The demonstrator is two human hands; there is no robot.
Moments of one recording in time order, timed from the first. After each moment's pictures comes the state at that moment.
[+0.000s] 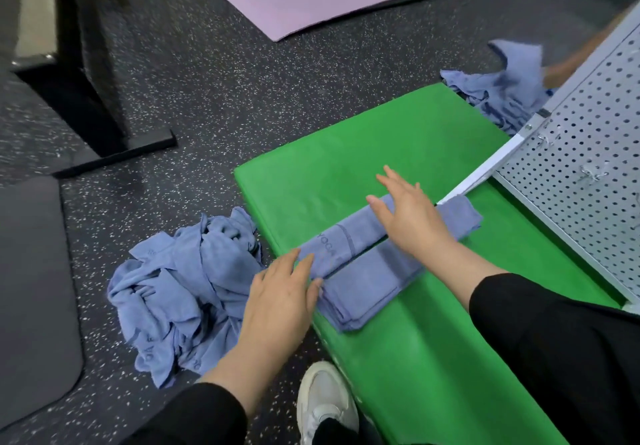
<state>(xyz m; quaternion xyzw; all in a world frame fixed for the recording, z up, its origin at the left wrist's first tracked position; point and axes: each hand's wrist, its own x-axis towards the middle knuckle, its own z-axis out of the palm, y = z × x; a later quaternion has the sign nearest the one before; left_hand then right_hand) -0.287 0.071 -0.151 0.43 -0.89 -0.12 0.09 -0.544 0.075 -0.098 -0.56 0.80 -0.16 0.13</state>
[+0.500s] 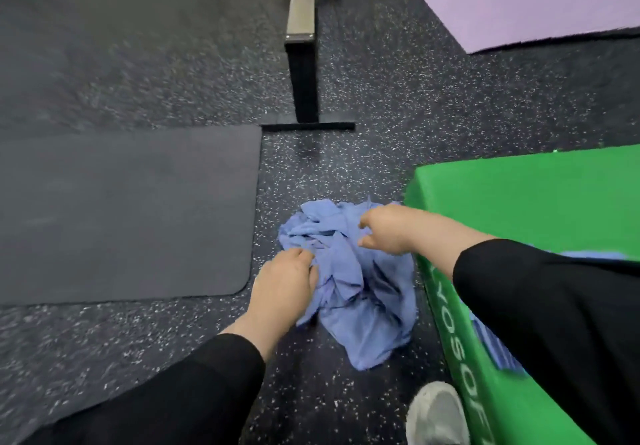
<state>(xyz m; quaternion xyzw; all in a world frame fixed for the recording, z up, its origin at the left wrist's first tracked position) -0.033 0.025 -0.148 0.63 -0.76 -0.14 0.04 -0.243 -0.068 -0.092 -0.77 0.56 0.22 0.22</state>
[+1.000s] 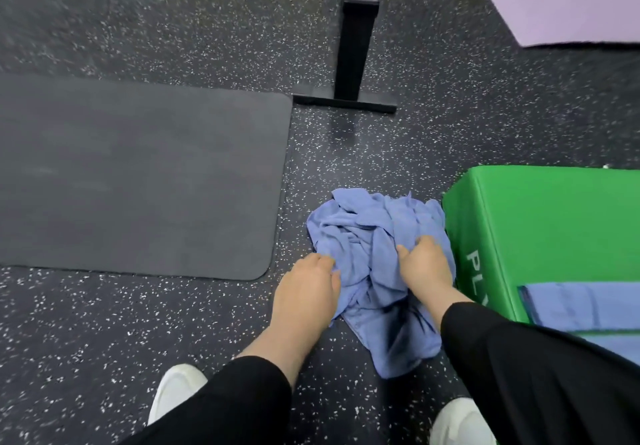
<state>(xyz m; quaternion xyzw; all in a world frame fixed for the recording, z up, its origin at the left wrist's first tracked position) 0.009 0.029 -0.188 0.68 -0.68 -0.27 0.06 -0.202 -0.041 -0.235 -0.50 0.83 -0.06 0.26</state>
